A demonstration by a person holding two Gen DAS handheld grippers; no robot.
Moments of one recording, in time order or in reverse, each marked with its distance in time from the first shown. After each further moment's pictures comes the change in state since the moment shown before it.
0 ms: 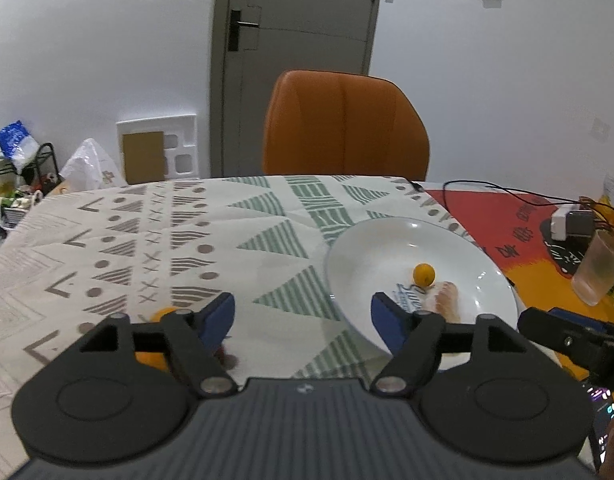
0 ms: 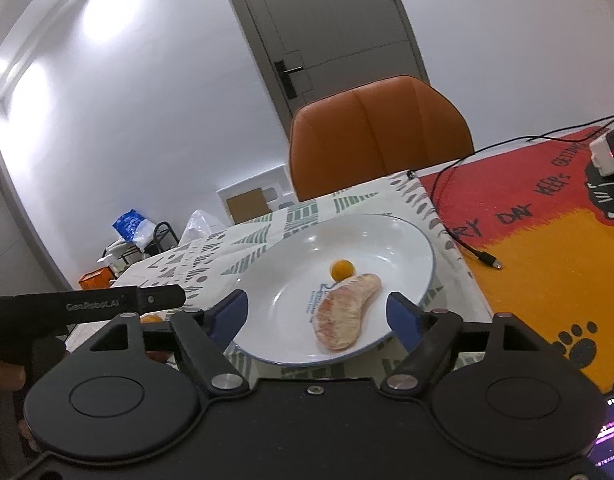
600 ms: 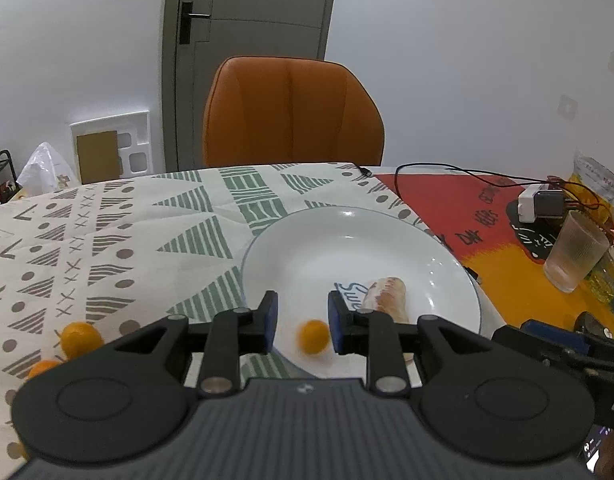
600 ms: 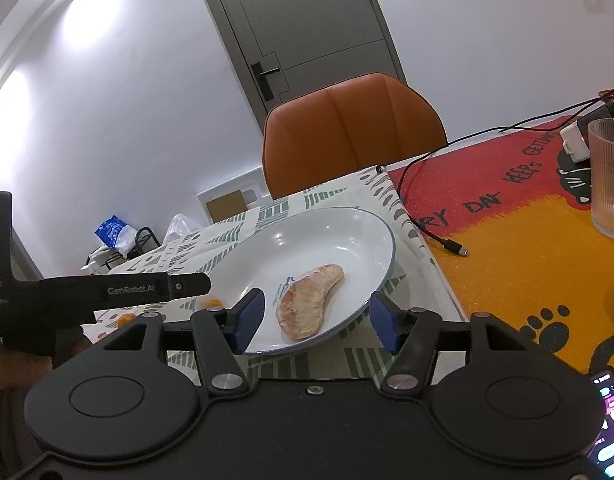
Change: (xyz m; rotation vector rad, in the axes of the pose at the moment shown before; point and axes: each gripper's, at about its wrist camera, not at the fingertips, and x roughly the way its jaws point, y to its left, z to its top) left arm 0.039 -0.045 0.001 0.059 0.032 -0.114; right arm -0.006 -0.019 -0.009 0.039 -0.005 -0.061
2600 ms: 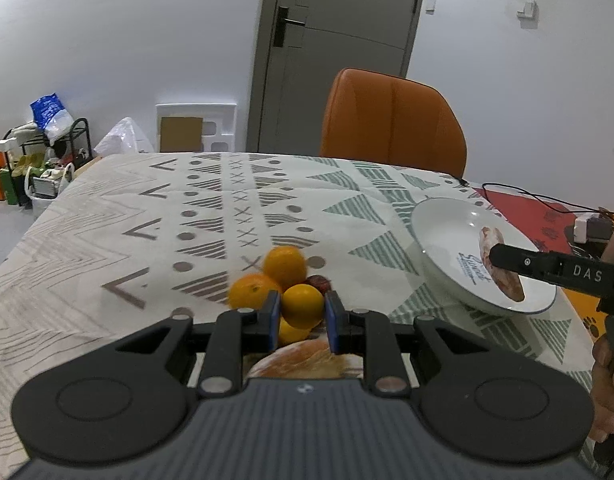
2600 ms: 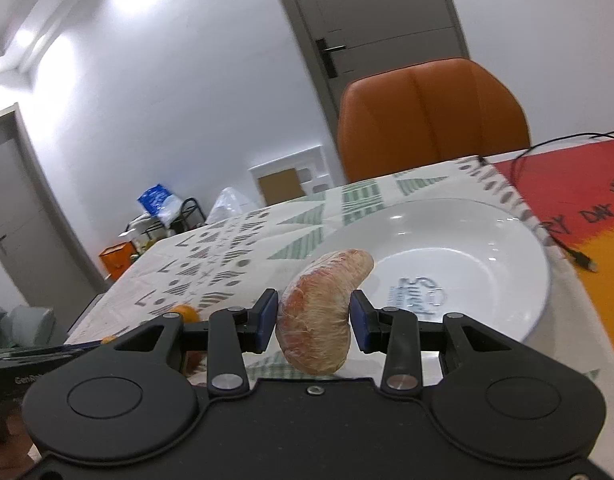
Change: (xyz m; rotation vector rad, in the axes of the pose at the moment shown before) left arm -0.083 0.109 -0.052 -0.132 -0.030 0.151; right arm 0.056 0.070 -0.002 -0.084 0.064 0.125
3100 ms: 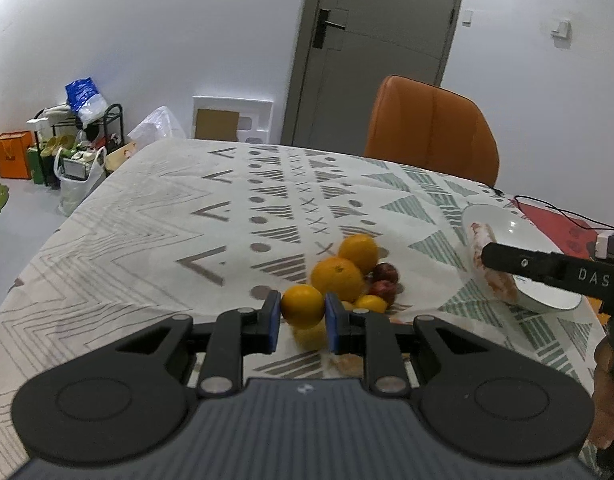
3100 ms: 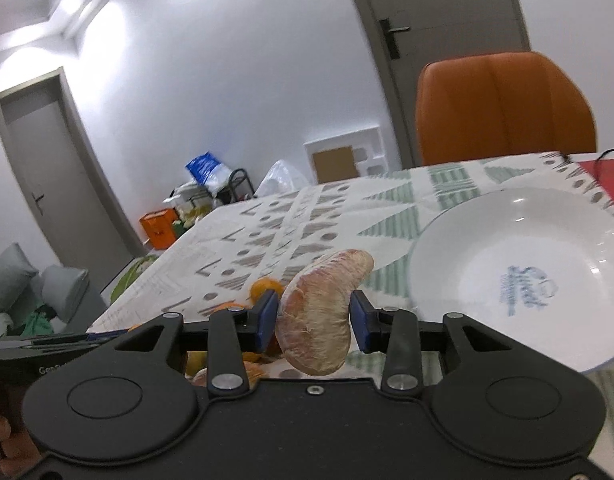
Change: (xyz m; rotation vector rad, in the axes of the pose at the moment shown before) left arm -0.024 0.047 -0.013 -0.070 -0.003 0.062; right arm 0.017 0.062 -0.007 -0.089 0.061 0.132
